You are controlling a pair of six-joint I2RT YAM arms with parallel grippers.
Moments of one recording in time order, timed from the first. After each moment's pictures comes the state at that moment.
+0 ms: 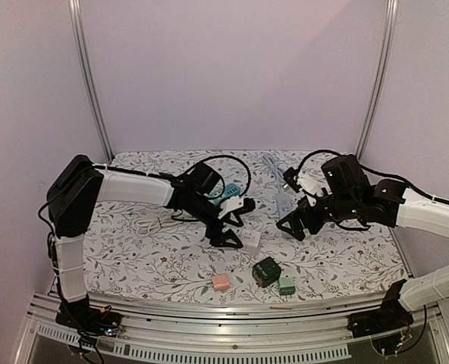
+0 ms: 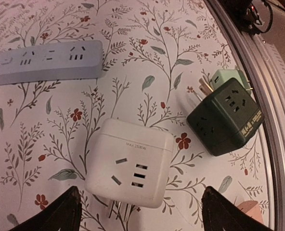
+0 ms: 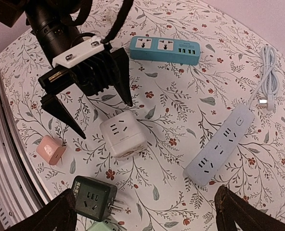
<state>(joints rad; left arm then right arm) -0.78 2.03 1.35 -0.29 0.64 0.58 0.81 1.21 0.92 -0.43 -0.06 0.03</state>
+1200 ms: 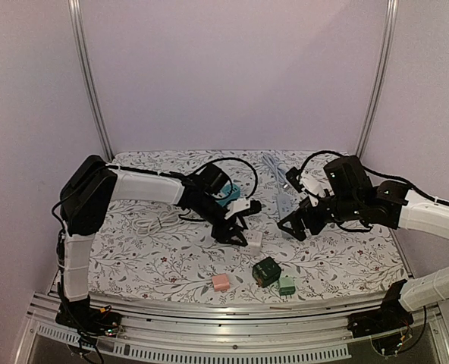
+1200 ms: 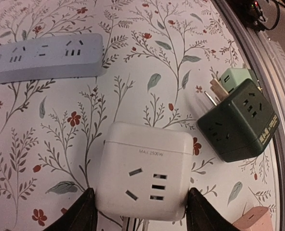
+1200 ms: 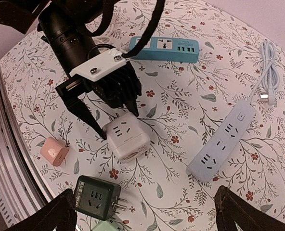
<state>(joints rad) -0.80 2.13 1.47 -0.36 0.64 0.59 0.81 1.18 0.91 -0.43 -0.07 0.07</state>
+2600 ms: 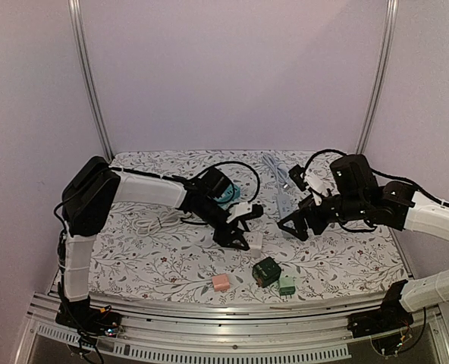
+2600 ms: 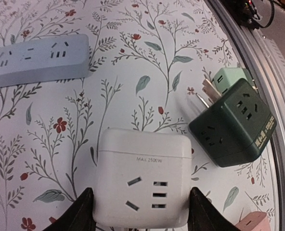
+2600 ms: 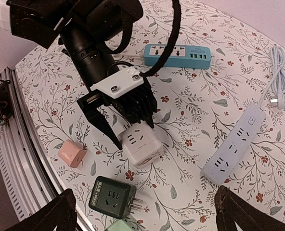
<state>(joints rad) -0.82 2.14 1.46 -0.33 0.66 0.59 0.81 1.14 0.90 -0.43 -0.13 0.10</state>
